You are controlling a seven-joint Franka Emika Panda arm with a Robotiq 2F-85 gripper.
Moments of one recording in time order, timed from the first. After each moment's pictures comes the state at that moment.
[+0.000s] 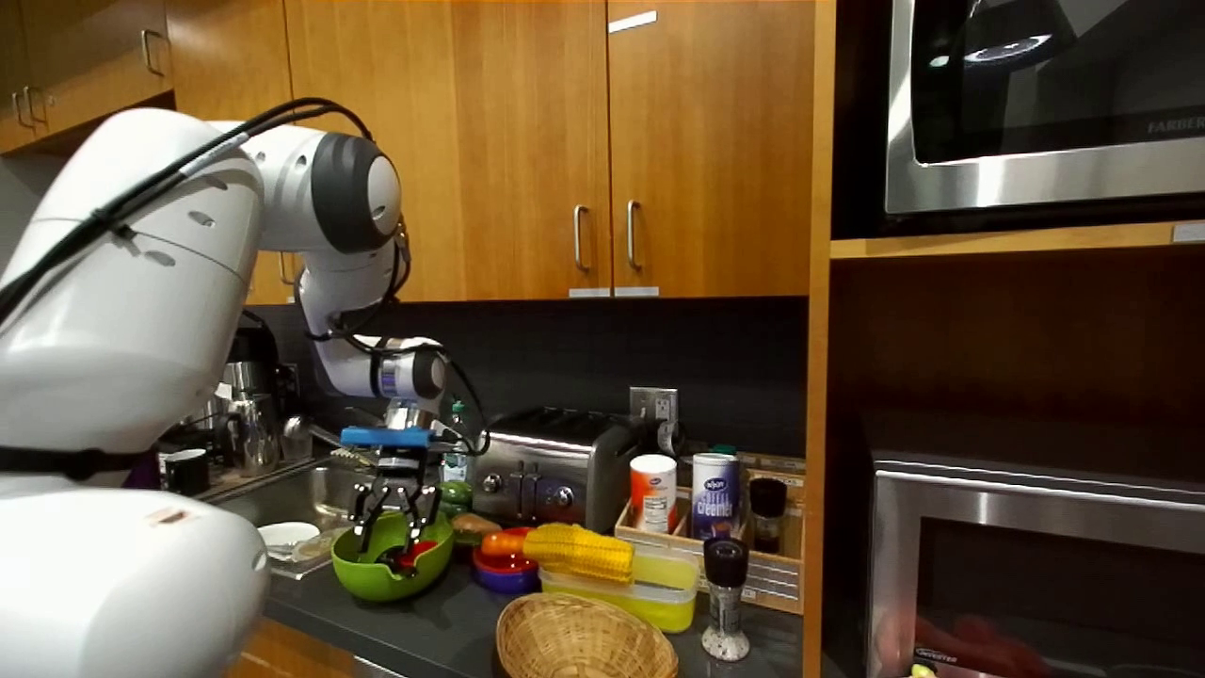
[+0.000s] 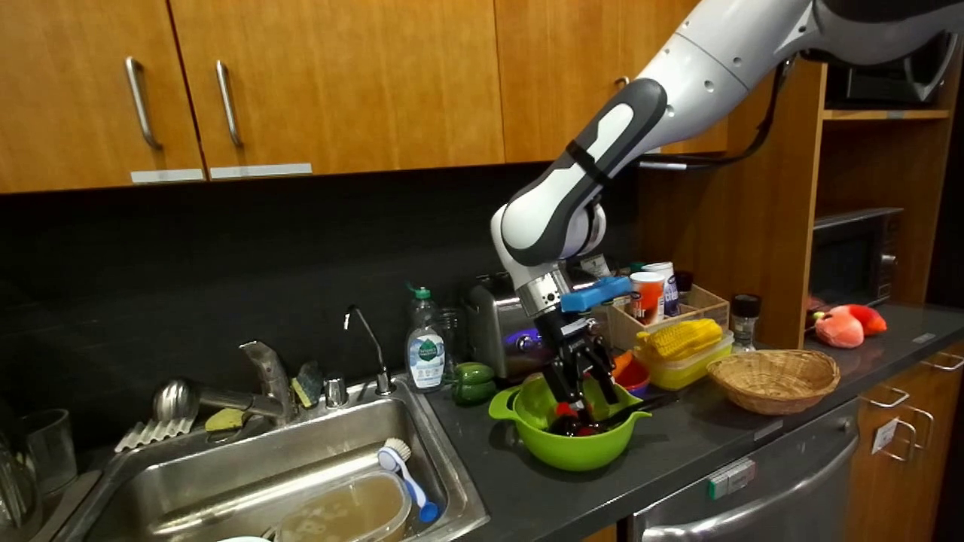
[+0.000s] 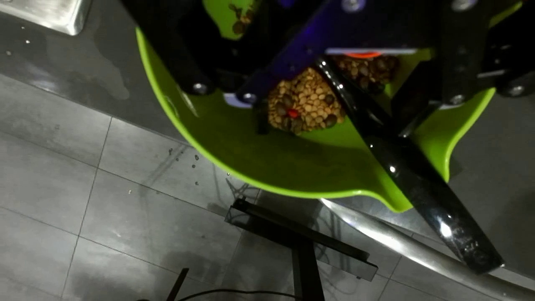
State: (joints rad) arm 0.29 0.44 0.20 -1.92 -0.01 1.84 0.11
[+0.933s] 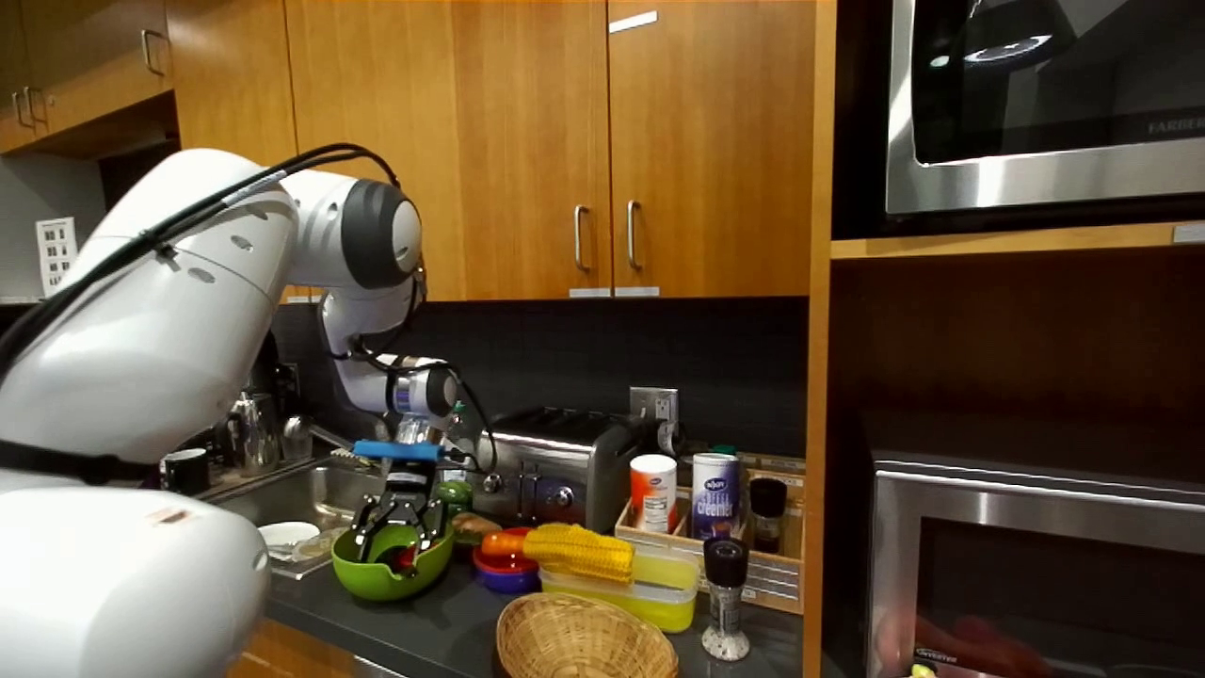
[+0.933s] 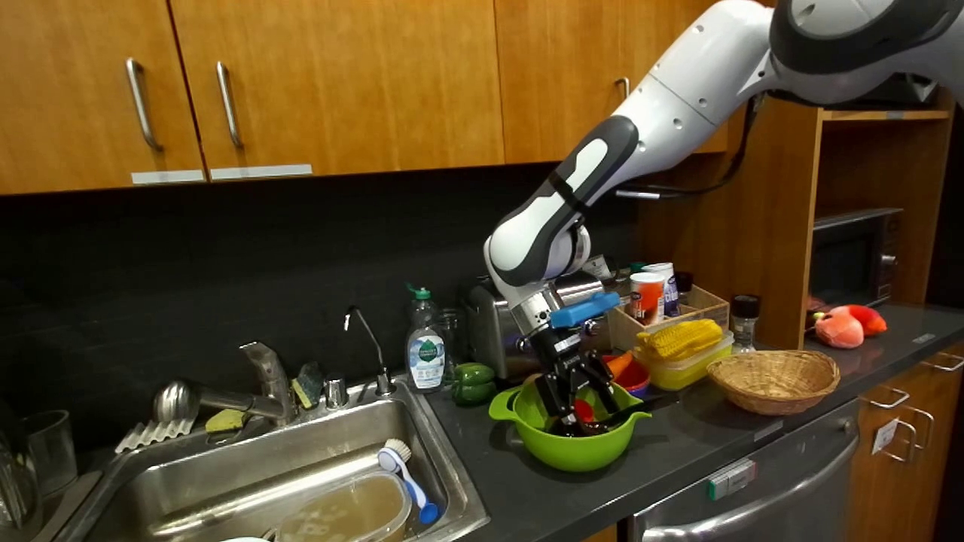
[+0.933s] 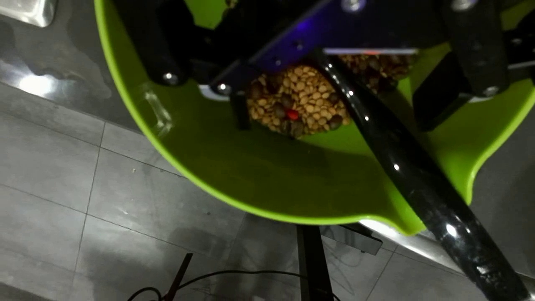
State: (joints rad) arm 0.29 0.57 0.19 -1.79 -0.01 1.75 0.11
